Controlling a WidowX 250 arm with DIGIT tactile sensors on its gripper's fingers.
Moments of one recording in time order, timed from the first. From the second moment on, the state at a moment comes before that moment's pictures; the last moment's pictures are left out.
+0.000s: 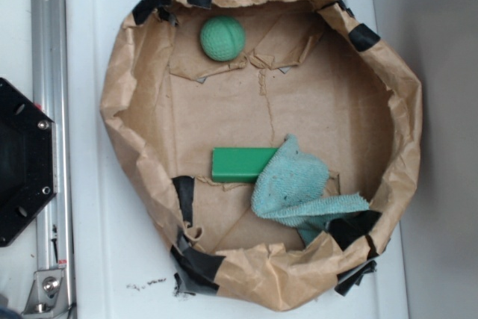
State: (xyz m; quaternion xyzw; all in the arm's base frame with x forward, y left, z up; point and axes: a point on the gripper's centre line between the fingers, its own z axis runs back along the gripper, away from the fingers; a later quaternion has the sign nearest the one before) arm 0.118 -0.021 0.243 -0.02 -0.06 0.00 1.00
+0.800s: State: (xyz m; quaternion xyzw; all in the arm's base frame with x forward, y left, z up) arm 0.216 -0.016 0.172 0.07 -0.04 -0.25 0.96
